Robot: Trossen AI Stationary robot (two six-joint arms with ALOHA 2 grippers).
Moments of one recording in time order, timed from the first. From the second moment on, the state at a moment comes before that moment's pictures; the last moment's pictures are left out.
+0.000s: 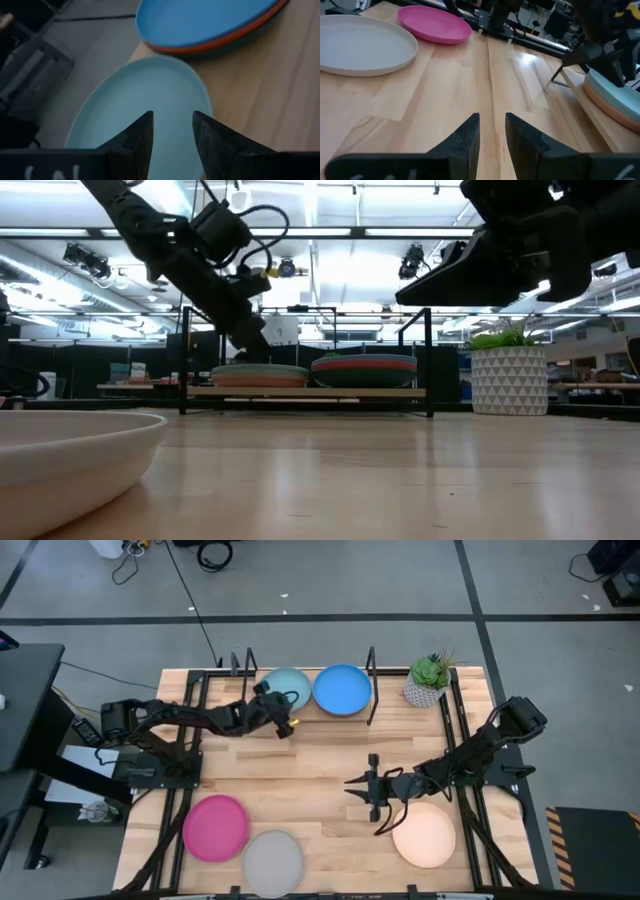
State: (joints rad) left arm 0.31 1.48 0.67 0.23 -0.47 0.23; right arm 0.43 1.55 0.50 0.70 0.52 -0.15
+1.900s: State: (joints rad) left arm -0.54 1.56 0.71 -0.06 -0.03 -0.73; right arm 0.23 1.55 0.50 0.78 0.28 -0.34
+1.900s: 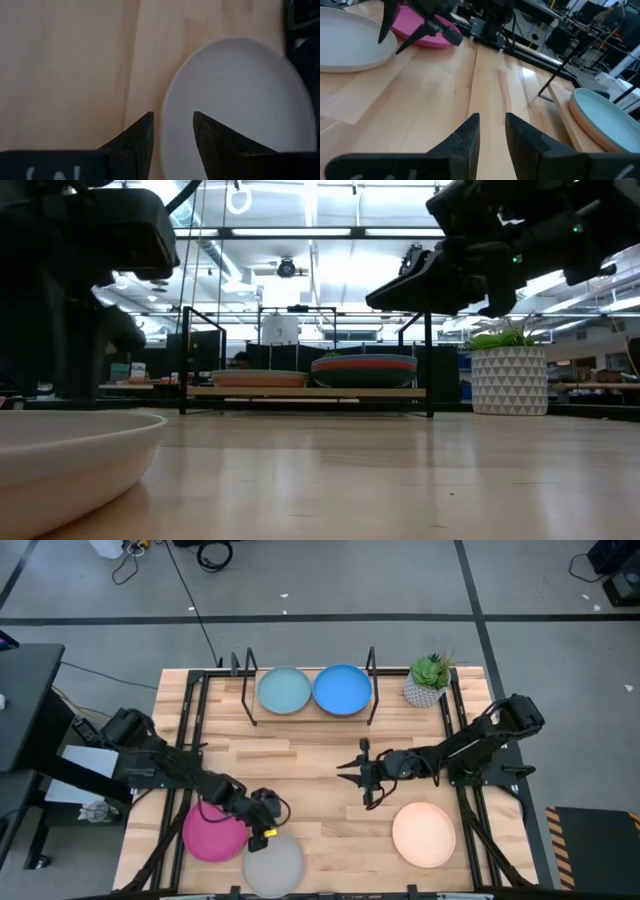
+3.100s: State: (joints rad) left arm -0.25 1.72 1.02 -0.52 -0.09 -0.13; right arm 0.23 1.55 0.50 0.77 0.14 -0.26
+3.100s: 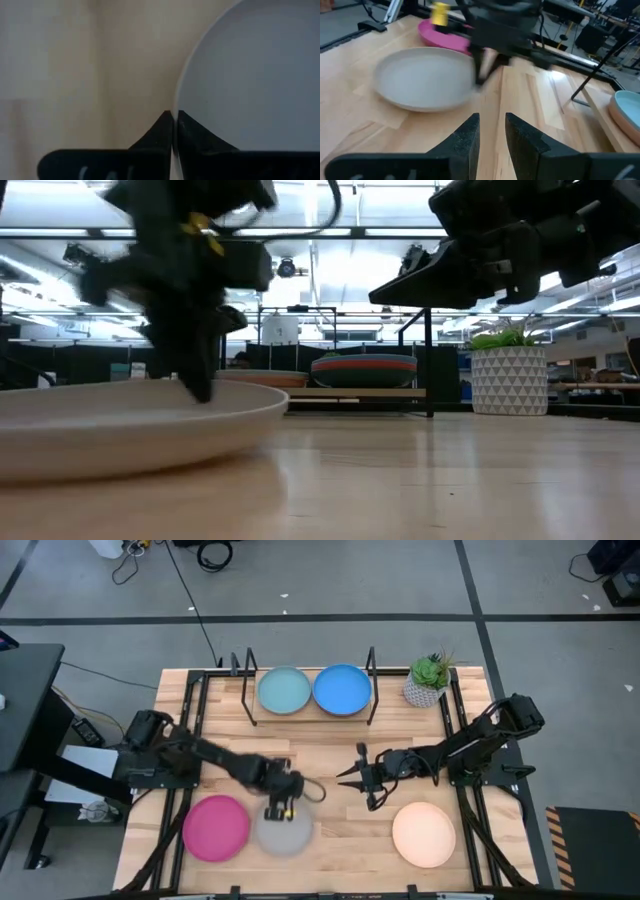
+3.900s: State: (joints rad) left arm 0.11 1.71 1.09 -0.57 -0.18 0.23; right arm 0.28 1.55 0.50 0.73 0.24 -0.25
